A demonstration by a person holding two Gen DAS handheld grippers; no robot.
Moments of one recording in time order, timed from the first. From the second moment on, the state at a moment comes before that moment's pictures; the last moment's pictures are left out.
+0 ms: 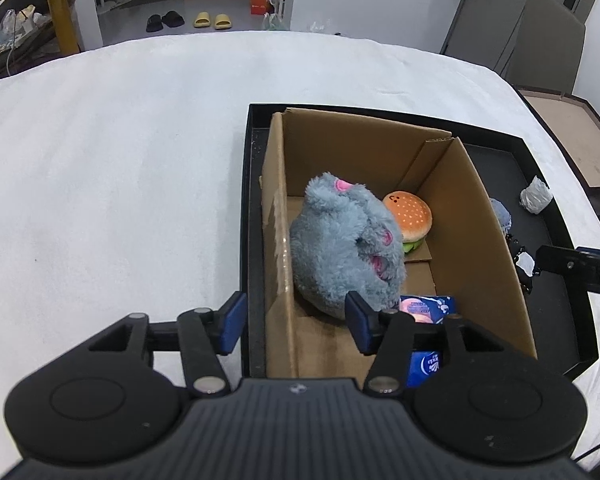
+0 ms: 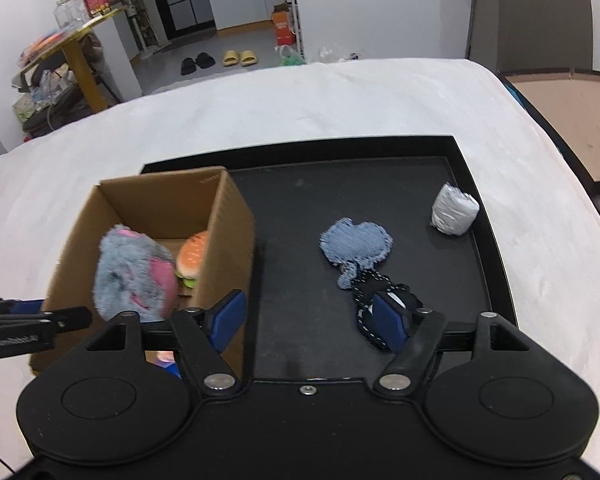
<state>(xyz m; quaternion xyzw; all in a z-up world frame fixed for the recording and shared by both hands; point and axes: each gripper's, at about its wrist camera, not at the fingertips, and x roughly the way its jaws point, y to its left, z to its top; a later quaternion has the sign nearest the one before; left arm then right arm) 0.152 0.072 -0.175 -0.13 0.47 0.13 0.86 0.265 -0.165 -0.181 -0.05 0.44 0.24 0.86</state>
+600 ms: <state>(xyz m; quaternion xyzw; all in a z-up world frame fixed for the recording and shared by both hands) 0.172 0.052 -0.179 -0.09 0.48 0.15 0.86 0.286 -0.180 -0.215 -0.06 0.45 0.21 0.87</state>
